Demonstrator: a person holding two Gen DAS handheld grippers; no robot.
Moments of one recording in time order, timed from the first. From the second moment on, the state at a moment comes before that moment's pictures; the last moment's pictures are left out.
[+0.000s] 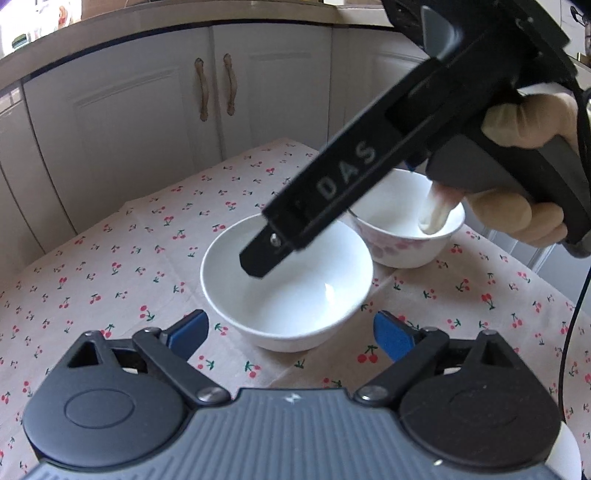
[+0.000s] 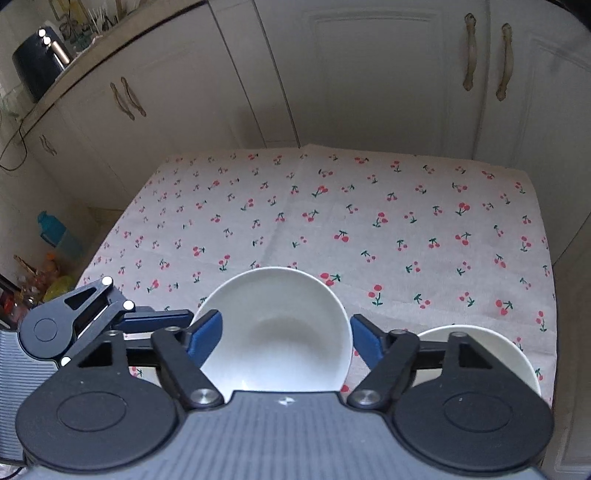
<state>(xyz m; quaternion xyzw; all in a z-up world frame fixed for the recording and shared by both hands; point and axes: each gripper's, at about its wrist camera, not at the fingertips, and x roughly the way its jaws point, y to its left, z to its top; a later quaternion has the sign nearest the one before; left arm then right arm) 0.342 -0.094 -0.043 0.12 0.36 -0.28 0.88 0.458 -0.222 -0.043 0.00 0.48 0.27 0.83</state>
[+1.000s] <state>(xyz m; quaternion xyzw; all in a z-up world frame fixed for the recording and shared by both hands) 0.334 -0.089 -0.028 0.13 0.35 -0.28 0.88 0.444 -0.220 -0.030 0.00 0.48 0.27 0.83</state>
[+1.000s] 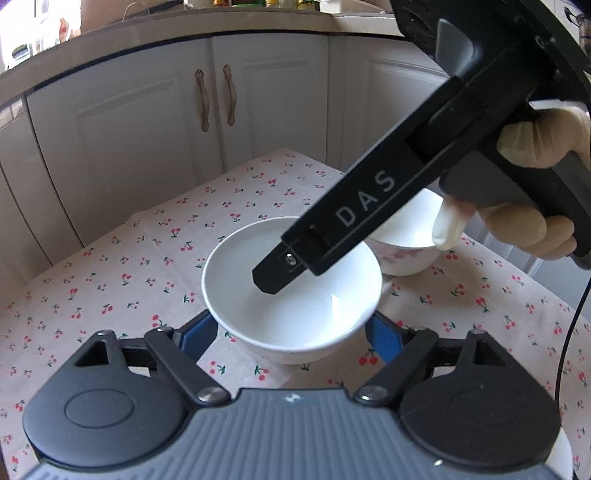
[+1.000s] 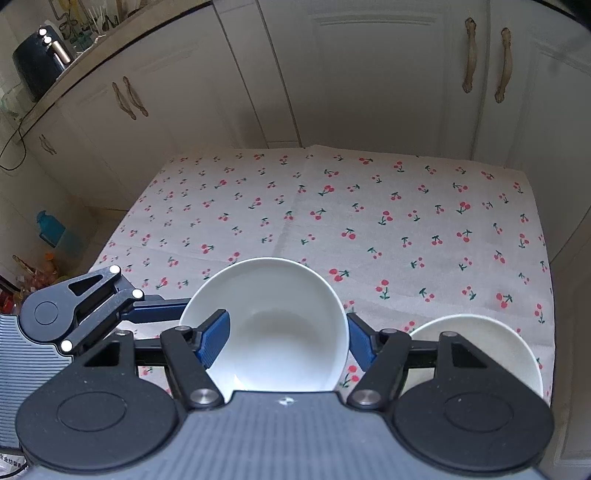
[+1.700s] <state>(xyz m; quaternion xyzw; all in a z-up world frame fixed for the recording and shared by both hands) 0.228 -0.081 0.022 0.14 0.35 -0.28 0.88 0.330 -0.216 0.029 -0.01 0.46 0.29 0.84</state>
